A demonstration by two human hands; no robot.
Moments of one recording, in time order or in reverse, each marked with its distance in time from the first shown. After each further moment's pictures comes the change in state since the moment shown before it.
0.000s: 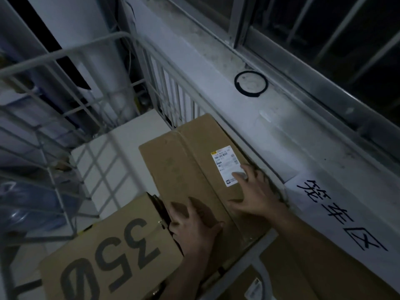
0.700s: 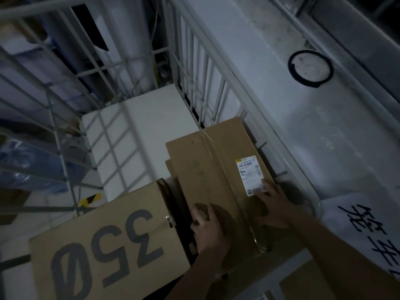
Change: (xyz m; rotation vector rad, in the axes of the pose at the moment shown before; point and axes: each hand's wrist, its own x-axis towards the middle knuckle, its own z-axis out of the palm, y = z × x) left_hand 0.059 -0.020 0.072 0.071 -0.299 -0.010; right_hand 0.058 0.043 0.070 -0.040 -0.469 -0.008
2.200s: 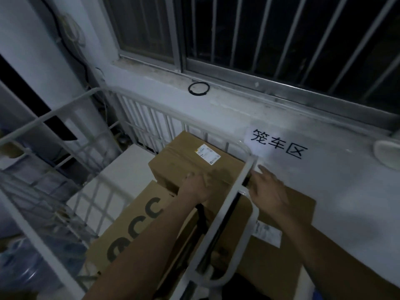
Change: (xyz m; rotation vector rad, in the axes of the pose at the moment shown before) left_hand -0.203 -0.031 -0.114 0.552 0.056 0.674; right_hand -0.312 -0.142 0.127 0.322 0.890 0.463
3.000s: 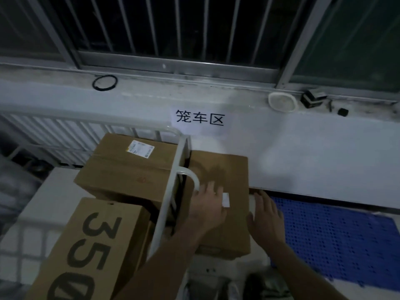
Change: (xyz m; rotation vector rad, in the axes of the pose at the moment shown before) left_hand -0.072 0.123 0.150 0.413 0.059 0.682; right_hand -0.217 0.084 0.059 0.078 -0.045 0.644
